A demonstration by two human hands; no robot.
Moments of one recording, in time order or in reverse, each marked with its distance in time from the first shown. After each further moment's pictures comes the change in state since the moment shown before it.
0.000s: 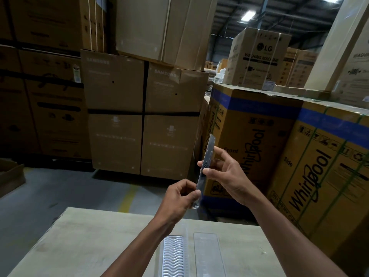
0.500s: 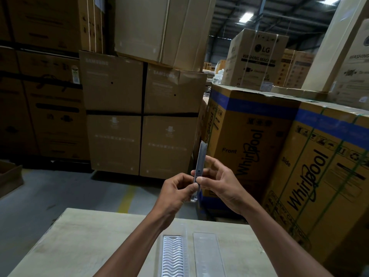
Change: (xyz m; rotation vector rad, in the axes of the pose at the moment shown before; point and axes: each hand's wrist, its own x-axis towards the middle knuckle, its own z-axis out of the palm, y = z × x) left_hand 0.007 0.007 -0.007 -0.116 0.000 0.003; right_hand -0.016 0.006 0.018 0.064 -0.055 0.050
